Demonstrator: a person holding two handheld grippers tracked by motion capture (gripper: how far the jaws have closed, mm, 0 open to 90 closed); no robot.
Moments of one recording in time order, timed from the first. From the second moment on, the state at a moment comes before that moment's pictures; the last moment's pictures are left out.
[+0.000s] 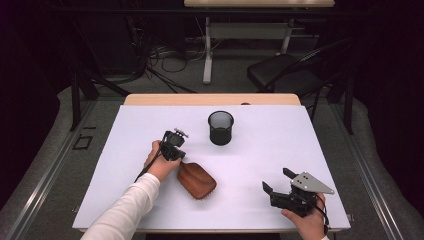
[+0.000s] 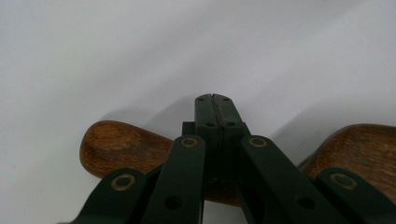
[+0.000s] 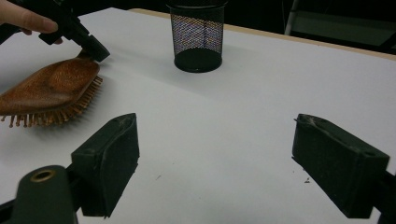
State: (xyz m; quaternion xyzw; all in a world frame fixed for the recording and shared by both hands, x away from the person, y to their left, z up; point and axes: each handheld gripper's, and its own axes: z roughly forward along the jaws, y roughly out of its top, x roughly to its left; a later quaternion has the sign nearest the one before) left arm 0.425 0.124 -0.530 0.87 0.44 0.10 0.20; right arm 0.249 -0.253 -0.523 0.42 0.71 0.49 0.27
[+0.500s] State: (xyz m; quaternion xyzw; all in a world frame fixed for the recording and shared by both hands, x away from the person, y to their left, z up) left arm 0.399 0.147 -0.528 0.88 0.42 0.09 0.21; right arm 0.250 -0.253 -0.523 0.42 0.72 0.49 0.27
